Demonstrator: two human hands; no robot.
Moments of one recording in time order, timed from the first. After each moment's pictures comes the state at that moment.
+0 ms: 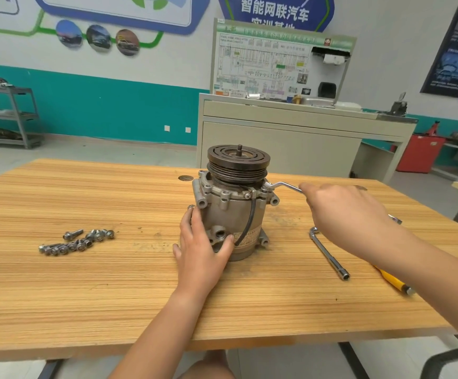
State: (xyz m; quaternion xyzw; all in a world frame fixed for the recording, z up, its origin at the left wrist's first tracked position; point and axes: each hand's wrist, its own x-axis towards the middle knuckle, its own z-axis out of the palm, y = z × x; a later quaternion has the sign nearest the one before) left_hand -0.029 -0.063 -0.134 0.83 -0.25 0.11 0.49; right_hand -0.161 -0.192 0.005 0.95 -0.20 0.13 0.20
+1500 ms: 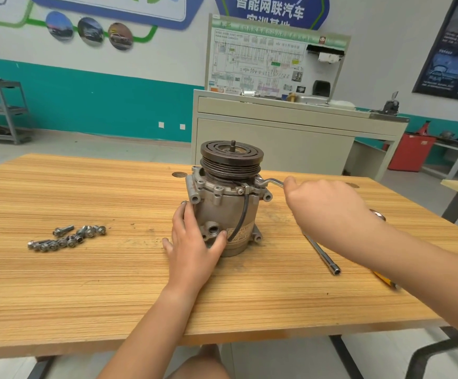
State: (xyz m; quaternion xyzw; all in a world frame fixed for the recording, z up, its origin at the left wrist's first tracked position) left_hand -0.026 -0.063 -0.137 0.83 -0.25 0.13 0.47; right_hand -0.155 -0.175 0.009 0.92 -0.17 0.07 0.35
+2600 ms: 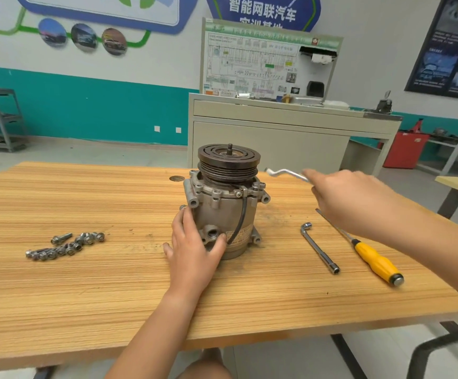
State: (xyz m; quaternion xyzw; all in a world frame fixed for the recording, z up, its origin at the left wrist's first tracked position) left_hand -0.028 -0.063 -0.134 0.83 -0.25 0.12 0.48; right_hand -0.171 -0.210 0.017 0.94 -0.22 0.16 0.21
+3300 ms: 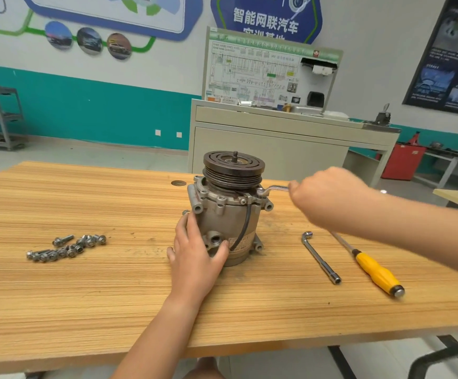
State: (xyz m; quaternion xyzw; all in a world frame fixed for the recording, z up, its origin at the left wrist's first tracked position) left_hand -0.027 -0.062 -0.133 0.83 -0.25 0.13 0.48; right_hand -0.146 -0.178 0.039 0.89 -0.12 -0.03 0.44
